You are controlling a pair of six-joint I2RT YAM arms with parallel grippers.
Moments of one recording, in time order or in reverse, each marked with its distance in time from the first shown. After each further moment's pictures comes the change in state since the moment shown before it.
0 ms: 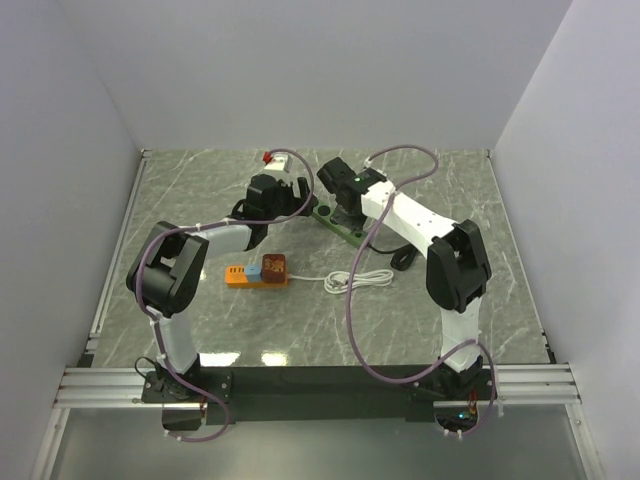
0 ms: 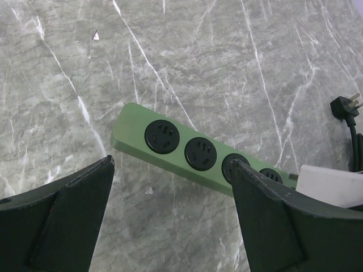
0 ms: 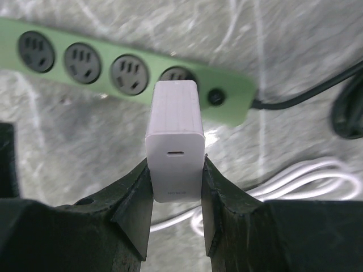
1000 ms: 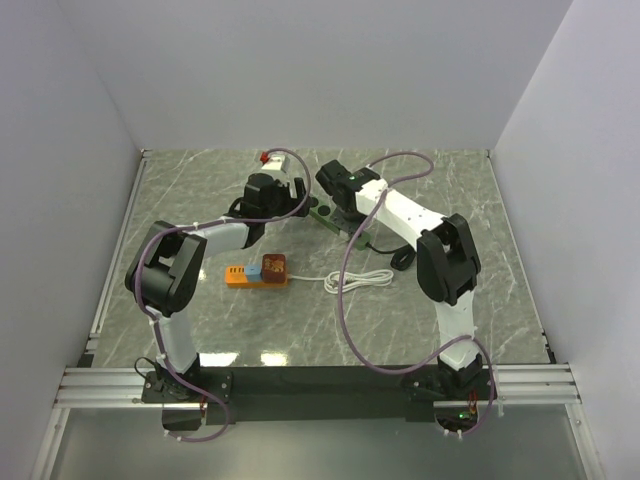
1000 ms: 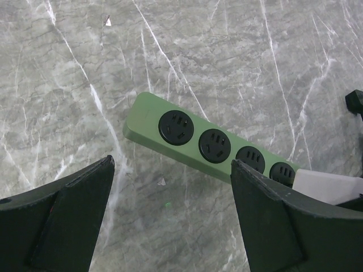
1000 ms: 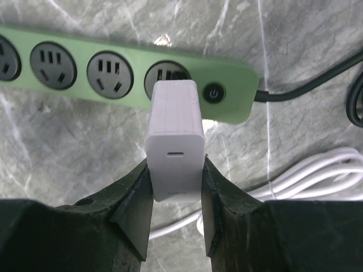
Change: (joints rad) left arm 0.023 0.000 0.010 -0.060 0.013 0.008; right arm -0.014 0.079 0.050 -0.057 -0.055 0.088
